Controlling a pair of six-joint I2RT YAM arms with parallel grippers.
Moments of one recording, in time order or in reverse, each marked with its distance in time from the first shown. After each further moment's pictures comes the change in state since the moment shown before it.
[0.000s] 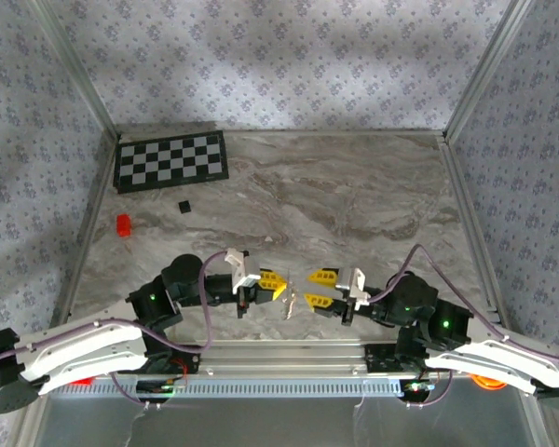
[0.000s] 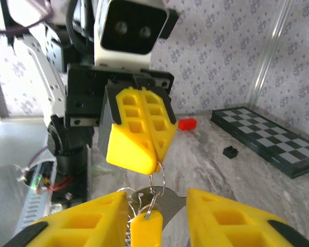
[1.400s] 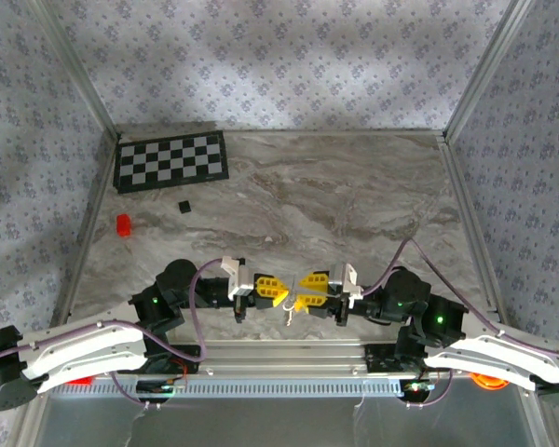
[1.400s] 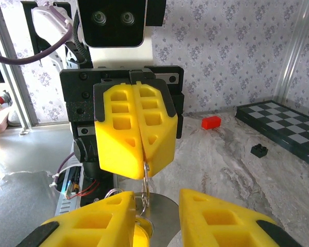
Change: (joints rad) left arm -0.027 0.008 -0.034 0.166 0.072 0.025; right arm 0.002 0.102 0.047 0.023 -0.067 0.075
